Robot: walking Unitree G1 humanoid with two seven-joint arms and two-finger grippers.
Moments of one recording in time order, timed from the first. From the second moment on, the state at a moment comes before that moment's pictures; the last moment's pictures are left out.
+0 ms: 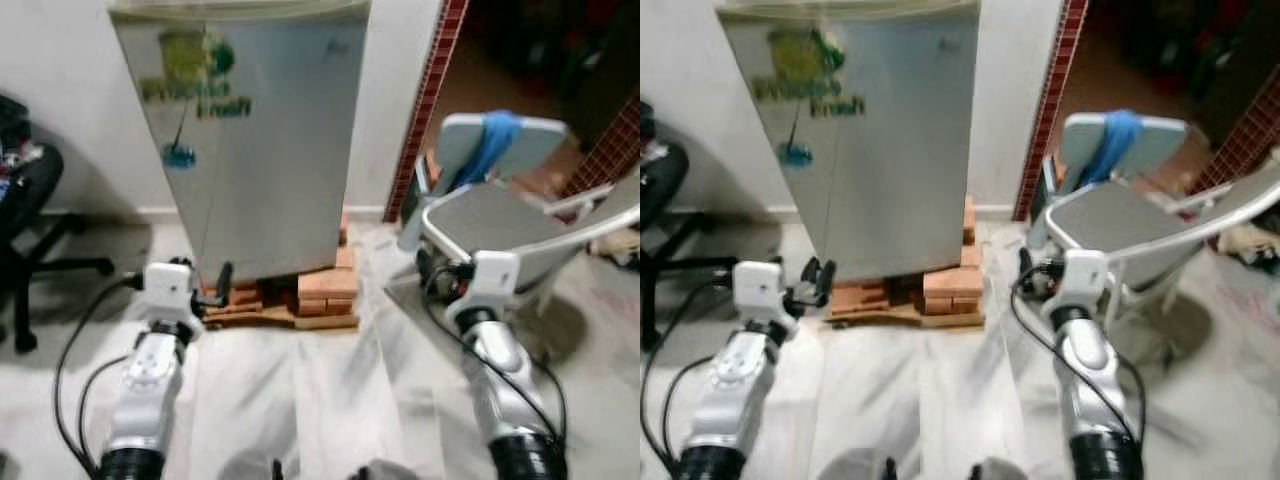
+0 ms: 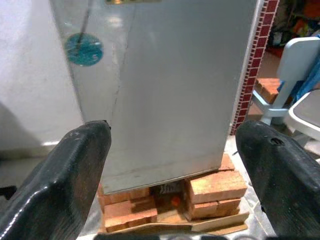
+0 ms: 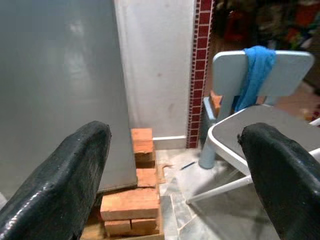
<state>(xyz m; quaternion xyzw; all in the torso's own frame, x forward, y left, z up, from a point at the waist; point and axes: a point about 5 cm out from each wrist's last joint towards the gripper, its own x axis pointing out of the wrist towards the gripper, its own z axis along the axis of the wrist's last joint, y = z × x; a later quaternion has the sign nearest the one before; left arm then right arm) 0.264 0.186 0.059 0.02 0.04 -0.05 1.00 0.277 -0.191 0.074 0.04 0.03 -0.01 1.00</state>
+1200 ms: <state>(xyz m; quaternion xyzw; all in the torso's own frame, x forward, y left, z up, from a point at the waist) 0.255 0.202 0.054 0.04 0.05 -0.06 1.00 0.271 -0.178 0.073 0.04 0.03 0.01 1.00</state>
